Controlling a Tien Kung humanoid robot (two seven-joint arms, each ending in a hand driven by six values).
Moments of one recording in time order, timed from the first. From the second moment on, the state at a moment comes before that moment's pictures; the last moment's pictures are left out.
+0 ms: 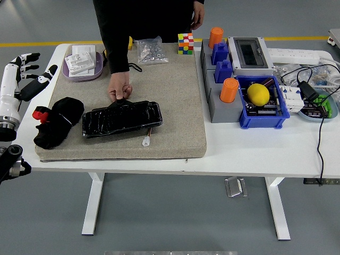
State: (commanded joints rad) left arm -0.32 0.39 -1.20 -1.19 1.21 0.46 -0.20; right arm 0.11 -0.32 1.00 0.18 -0.78 0.06 -0.25
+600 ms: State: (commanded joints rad) left arm -0.28 0.42 -1.19 -1.26 0.72 0.39 -0.27; right arm 0.11 -0.31 1.00 0.18 -0.79 0.06 -0.25
